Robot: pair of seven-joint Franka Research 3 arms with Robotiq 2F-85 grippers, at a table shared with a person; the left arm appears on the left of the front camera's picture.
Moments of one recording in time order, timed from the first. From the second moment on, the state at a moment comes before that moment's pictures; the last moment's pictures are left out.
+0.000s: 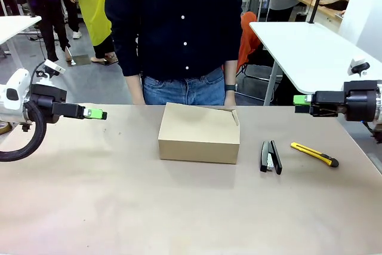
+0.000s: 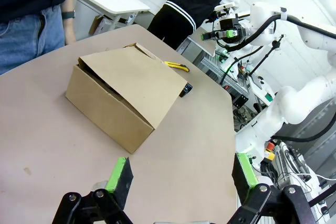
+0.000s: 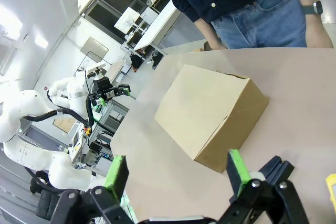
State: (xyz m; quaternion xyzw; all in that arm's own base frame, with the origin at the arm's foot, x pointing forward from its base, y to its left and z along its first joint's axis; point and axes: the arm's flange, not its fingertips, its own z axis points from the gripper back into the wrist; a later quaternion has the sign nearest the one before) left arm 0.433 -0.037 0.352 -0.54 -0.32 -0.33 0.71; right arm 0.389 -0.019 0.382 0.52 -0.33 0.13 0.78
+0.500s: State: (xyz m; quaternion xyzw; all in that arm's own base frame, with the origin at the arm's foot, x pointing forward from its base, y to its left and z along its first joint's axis) left arm 0.433 -0.037 0.352 -0.54 -0.32 -0.33 0.71; right arm 0.389 -0.019 0.382 0.52 -0.33 0.13 0.78
